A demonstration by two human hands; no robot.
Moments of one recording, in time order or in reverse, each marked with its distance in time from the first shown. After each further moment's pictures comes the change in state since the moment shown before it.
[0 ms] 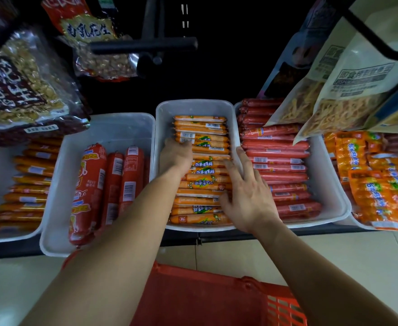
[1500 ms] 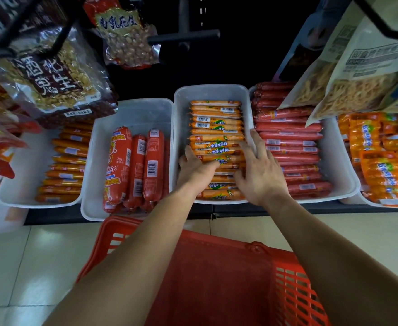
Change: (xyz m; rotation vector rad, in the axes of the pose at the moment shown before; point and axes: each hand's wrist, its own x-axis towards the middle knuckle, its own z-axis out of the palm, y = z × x) left_hand -0.087 -0.030 -0.017 -0.069 -0.224 -0.107; right_hand -0.003 -0.002 0.001 -0.005 0.019 0.010
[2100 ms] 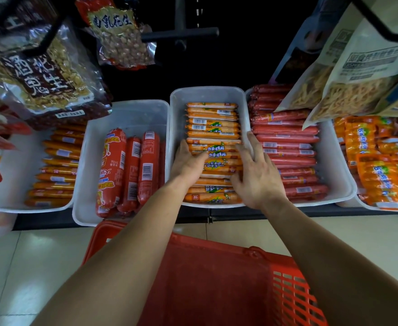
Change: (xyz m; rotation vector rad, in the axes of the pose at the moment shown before) left_hand 0.026 0.002 -0.008 -0.059 -0.016 0.114; right_hand 0.002 0.001 0.000 -0.016 -0.016 0.014
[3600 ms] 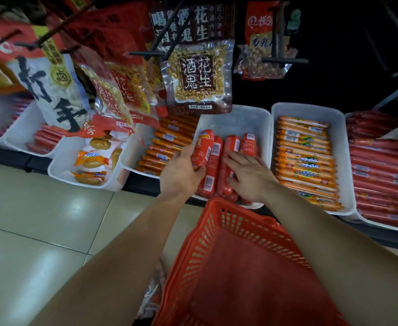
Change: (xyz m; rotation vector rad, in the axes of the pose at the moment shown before) left_hand -0.094 -0.096 -0.217 0.508 0.469 0.142; right_hand 0.017 -0.215 0.042 -0.205 -0.350 -0.413
